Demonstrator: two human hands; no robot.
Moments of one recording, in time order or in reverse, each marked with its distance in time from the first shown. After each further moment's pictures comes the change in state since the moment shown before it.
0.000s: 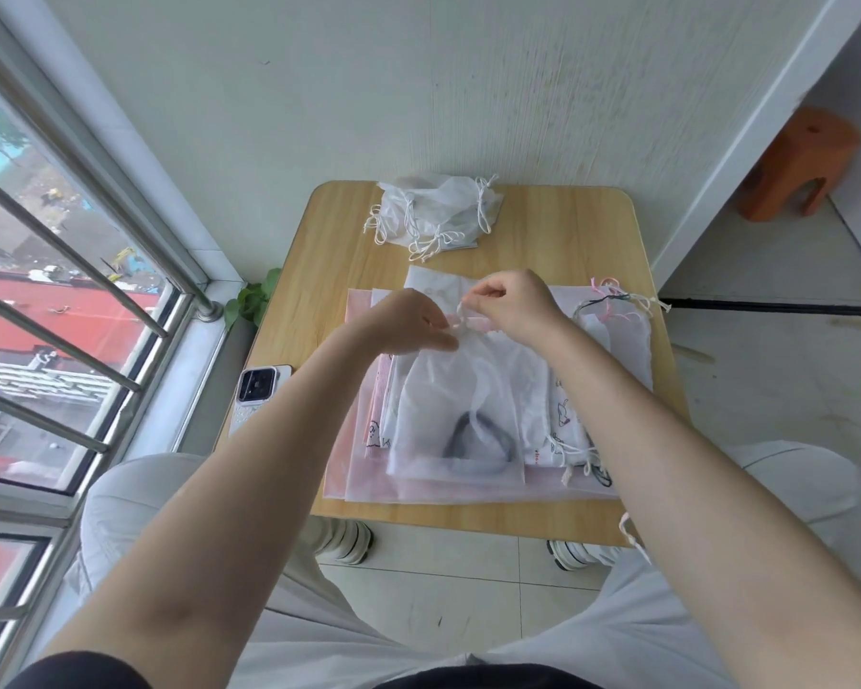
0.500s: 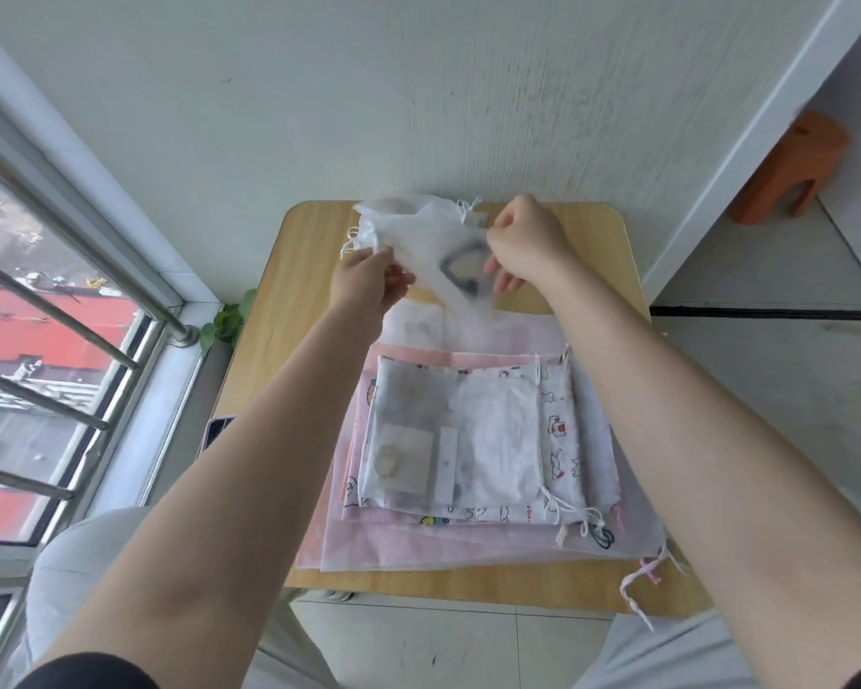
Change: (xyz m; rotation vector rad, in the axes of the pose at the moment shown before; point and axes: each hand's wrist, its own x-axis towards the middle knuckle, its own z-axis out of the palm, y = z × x) left_hand 0.076 -0.001 -0.030 -1.341 0.509 -0.311; right_hand 0.077 -0.043 -0.058 -0.118 0.115 0.169
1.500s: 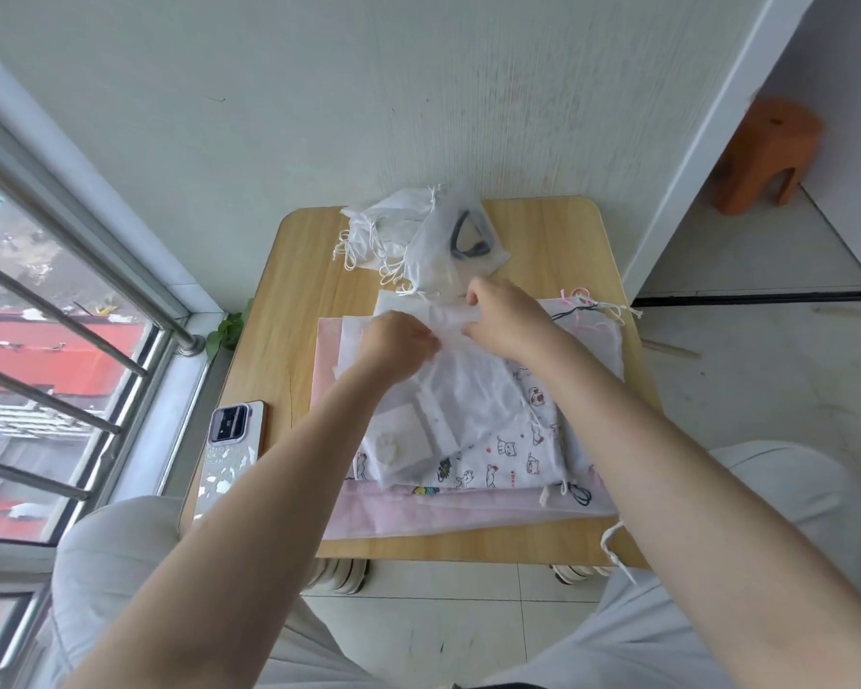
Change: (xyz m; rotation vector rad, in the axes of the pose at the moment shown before) left_hand -0.059 -0.055 -0.001 1.117 -0.195 0.263; right_hand -0.067 0.056 0.026 -0.486 -0.129 -0.235
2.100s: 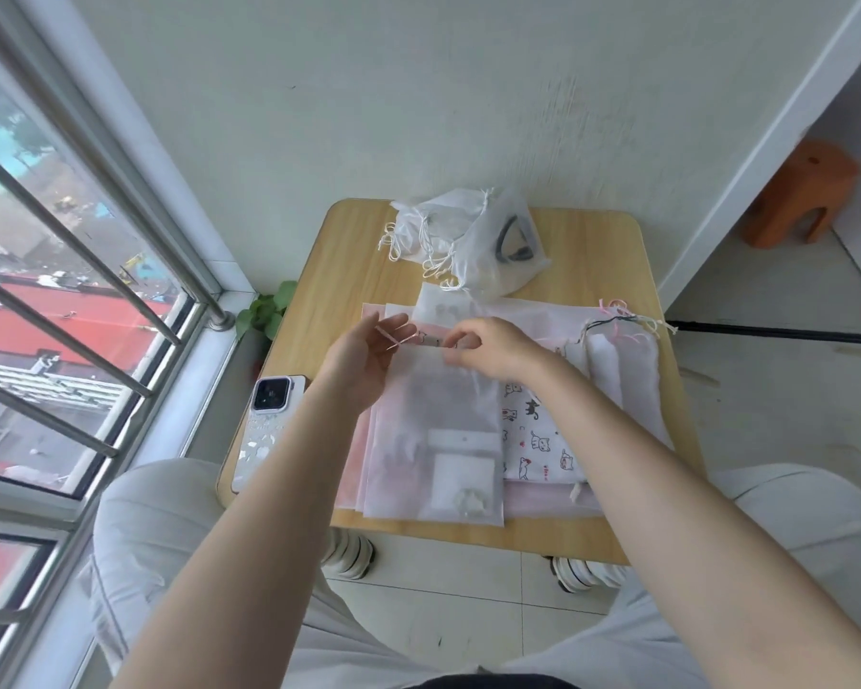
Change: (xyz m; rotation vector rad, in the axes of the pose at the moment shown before) left_hand -0.026 -0.079 -0.035 -1.450 -0.041 -0.411; right_hand -0.007 -0.037 0.045 0.376 -0.198 -0.057
